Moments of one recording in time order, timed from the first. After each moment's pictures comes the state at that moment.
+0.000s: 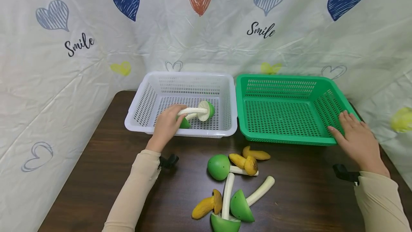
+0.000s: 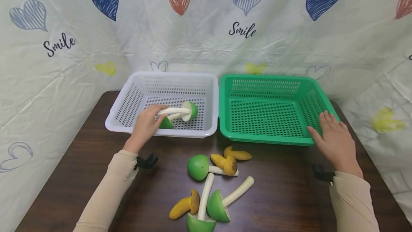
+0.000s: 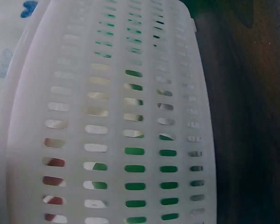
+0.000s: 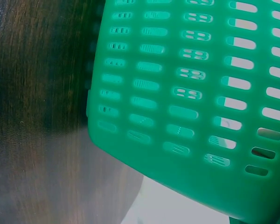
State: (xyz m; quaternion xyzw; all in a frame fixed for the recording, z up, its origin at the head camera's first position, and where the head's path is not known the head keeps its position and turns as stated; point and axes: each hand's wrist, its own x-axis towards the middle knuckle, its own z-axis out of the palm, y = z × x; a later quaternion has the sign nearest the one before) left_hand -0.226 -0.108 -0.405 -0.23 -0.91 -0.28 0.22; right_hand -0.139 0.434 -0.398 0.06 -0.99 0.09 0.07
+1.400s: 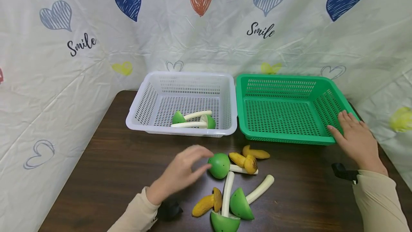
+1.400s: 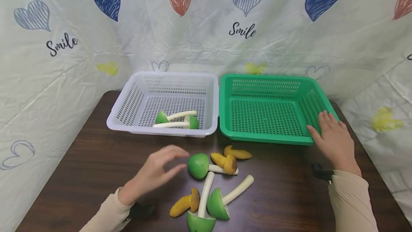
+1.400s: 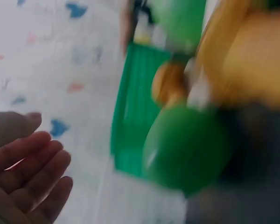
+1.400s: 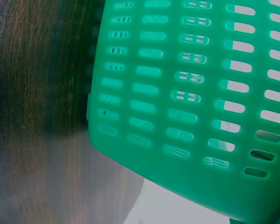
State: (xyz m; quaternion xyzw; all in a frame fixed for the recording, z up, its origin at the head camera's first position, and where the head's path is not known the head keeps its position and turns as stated) left_hand -0.110 -0.075 -0.398 -0.46 -0.78 -0.39 0.18; right_hand -0.139 0.432 -0.396 0.06 -0.99 0.09 0.07
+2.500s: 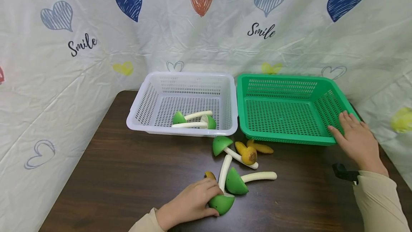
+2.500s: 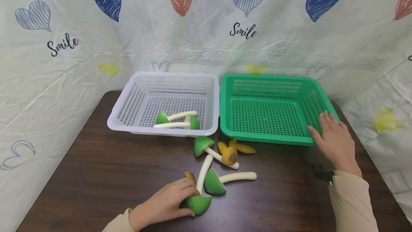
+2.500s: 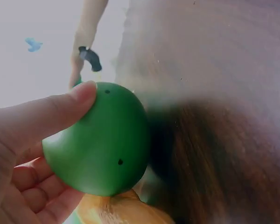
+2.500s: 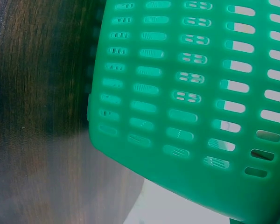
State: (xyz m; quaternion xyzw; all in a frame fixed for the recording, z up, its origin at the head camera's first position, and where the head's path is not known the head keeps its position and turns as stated) left_hand -0.059 -0.061 -0.441 -0.51 -0.82 -0.25 0.03; right_hand -0.139 0.433 -0.397 0.05 -0.99 0.09 0.06
